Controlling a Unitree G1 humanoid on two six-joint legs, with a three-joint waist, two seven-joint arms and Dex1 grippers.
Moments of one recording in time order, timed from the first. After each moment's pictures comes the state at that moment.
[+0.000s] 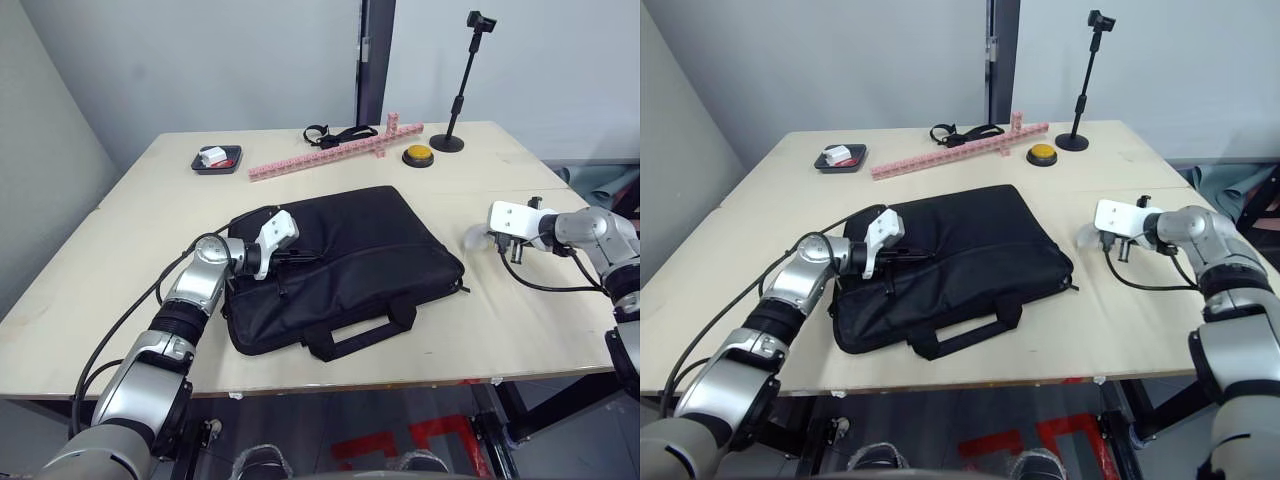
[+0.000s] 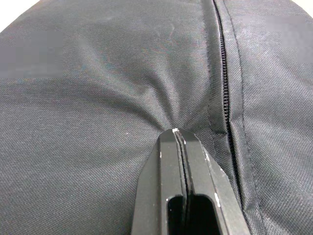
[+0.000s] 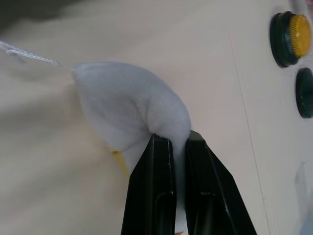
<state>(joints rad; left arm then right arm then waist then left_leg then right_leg) -0.67 0.43 -0.18 0.58 -0.14 0.08 -1.17 -0.93 -0.85 0.24 1.14 -0.36 -0.49 0.79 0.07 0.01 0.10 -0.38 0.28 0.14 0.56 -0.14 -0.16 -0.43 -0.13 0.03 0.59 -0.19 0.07</state>
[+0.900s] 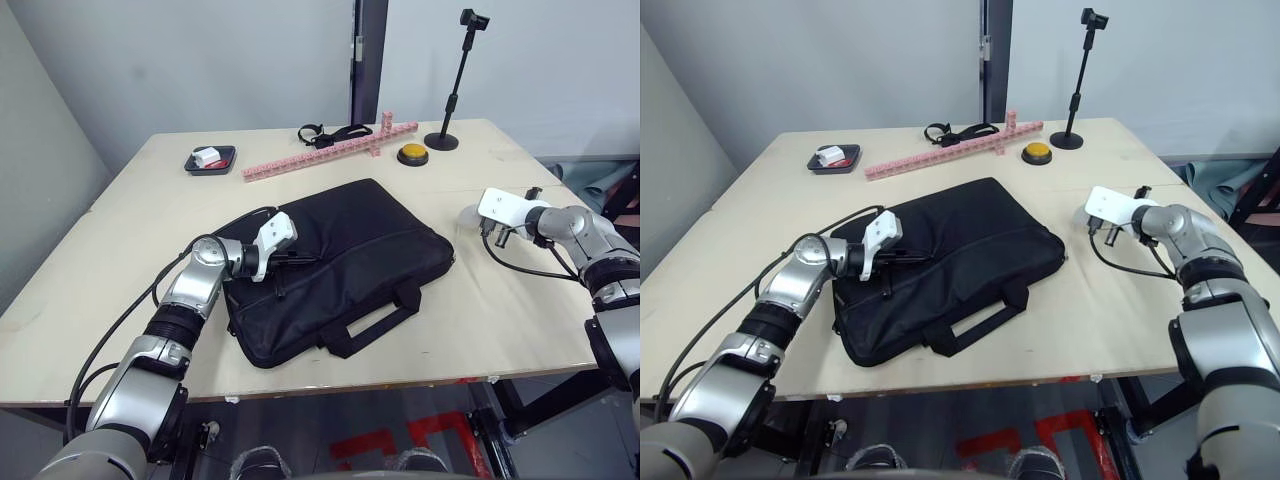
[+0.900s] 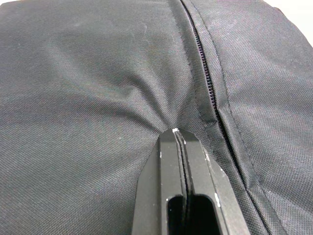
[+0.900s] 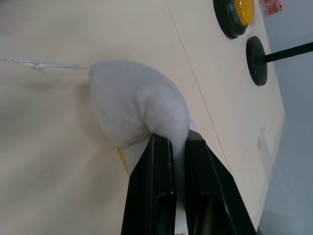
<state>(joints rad) -0.65 0.44 -0.17 0.52 -0.15 0.10 -1.16 -0.97 -0.80 0.24 1.19 -0.36 -0.40 0.65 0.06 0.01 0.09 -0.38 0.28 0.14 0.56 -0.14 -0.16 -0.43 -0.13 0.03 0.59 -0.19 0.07</state>
